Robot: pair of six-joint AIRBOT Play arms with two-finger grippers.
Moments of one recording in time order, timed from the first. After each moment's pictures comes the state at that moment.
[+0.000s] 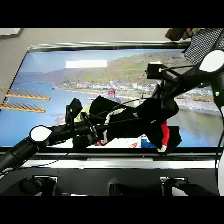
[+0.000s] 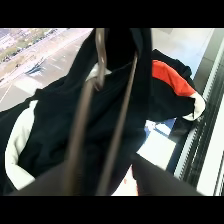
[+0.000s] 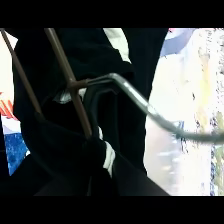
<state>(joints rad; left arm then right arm) -0.60 -0.95 0.67 0.25 -0.54 -0.26 0.07 -1.30 1.58 -1.12 1.60 0.23</state>
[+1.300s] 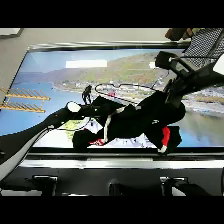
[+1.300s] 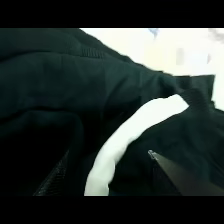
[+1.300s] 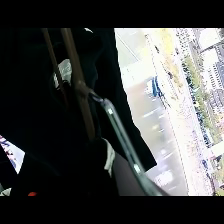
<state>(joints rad) -0.51 -1.58 1.09 0.47 -0.54 -1.33 0.07 -1.21 1.58 -1.26 1.54 0.55</state>
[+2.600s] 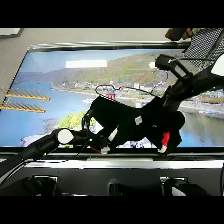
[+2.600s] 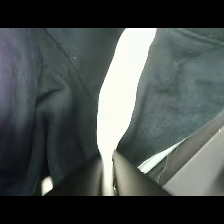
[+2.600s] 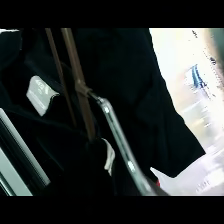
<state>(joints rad) -0.72 -1.17 0.71 0.75 -0.64 -1.49 0.07 -1.21 1.55 -1.22 1.64 0.69</state>
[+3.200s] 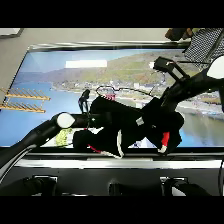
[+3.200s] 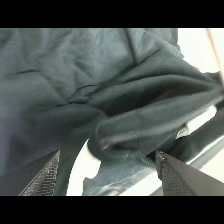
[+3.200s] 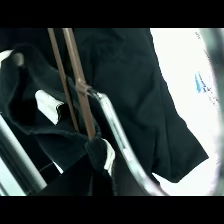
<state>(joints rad) -0.65 -1.29 0.98 0.74 -0.61 -1.73 0.07 -1.21 1.51 -1.22 1.58 0.70</state>
